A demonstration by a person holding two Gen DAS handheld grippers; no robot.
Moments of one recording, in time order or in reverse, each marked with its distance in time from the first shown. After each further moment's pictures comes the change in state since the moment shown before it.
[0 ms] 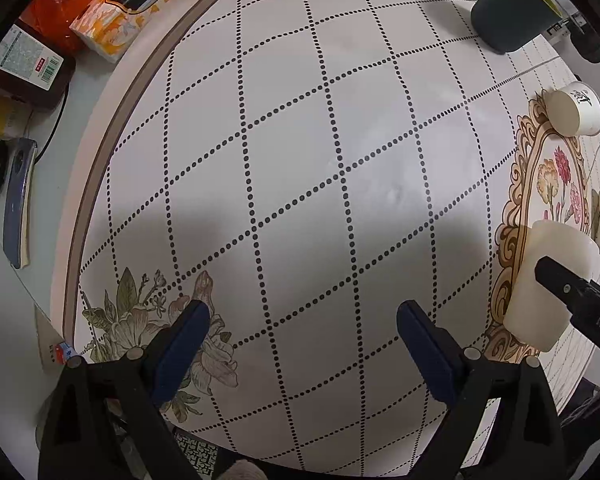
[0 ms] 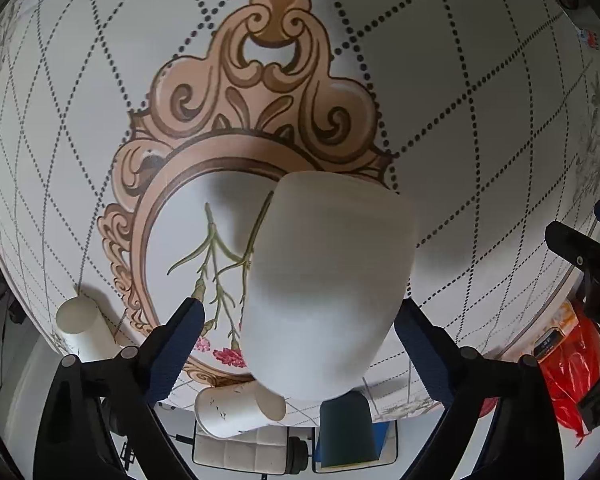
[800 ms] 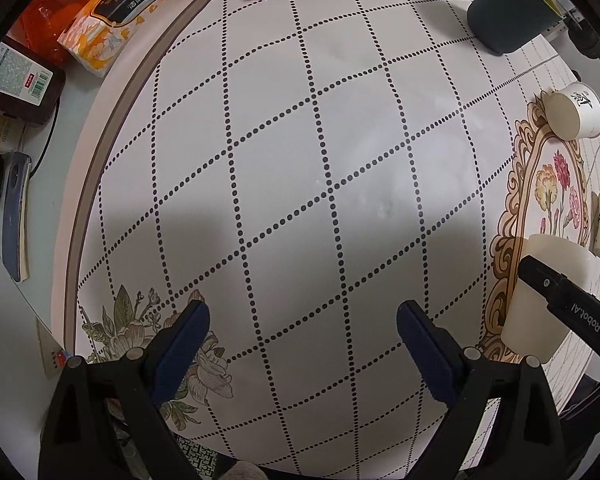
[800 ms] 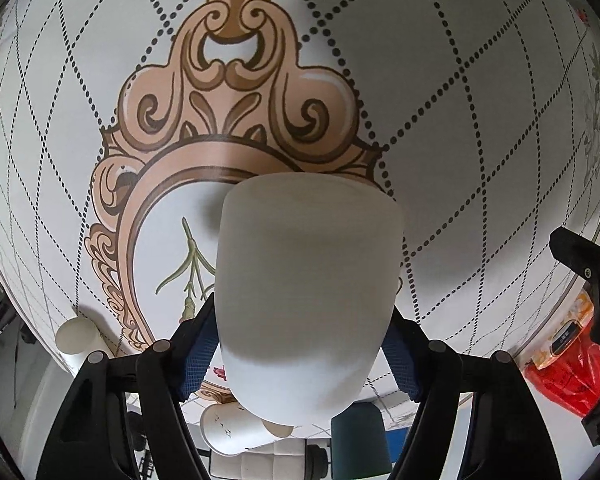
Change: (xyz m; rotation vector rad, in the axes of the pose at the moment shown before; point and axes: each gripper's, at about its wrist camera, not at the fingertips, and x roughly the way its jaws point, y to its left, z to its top) left arm 0.007 -0.003 0.023 0.006 0.010 0.005; right arm 0.021 -0.026 -0.009 0.073 -0.023 0.040
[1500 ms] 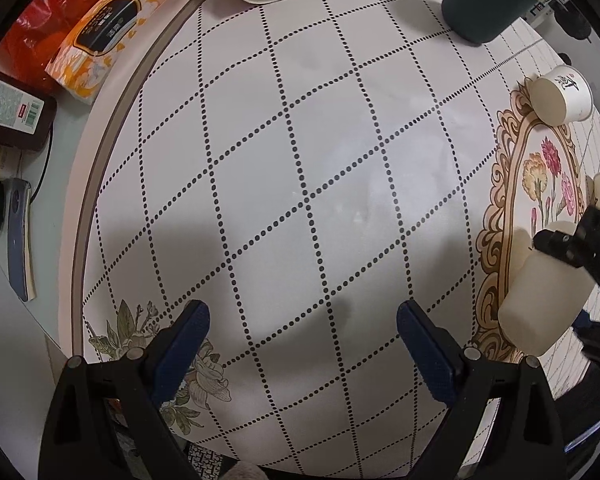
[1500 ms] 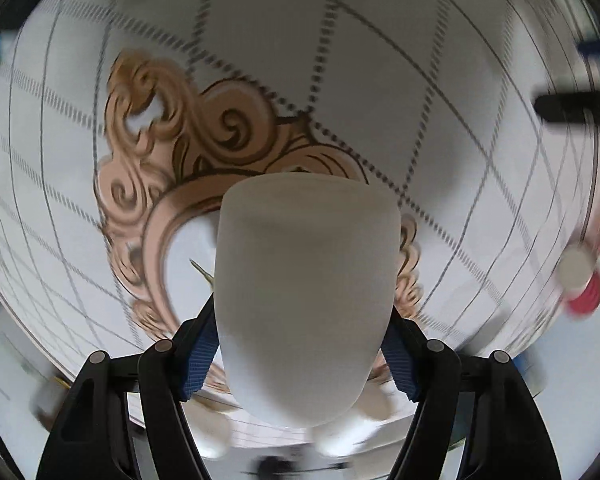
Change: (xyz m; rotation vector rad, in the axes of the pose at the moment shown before) left arm -0.011 -0.029 0.014 0.063 -0.012 0.027; right arm 0.002 -0.054 -0.002 0.533 -0.012 0.225
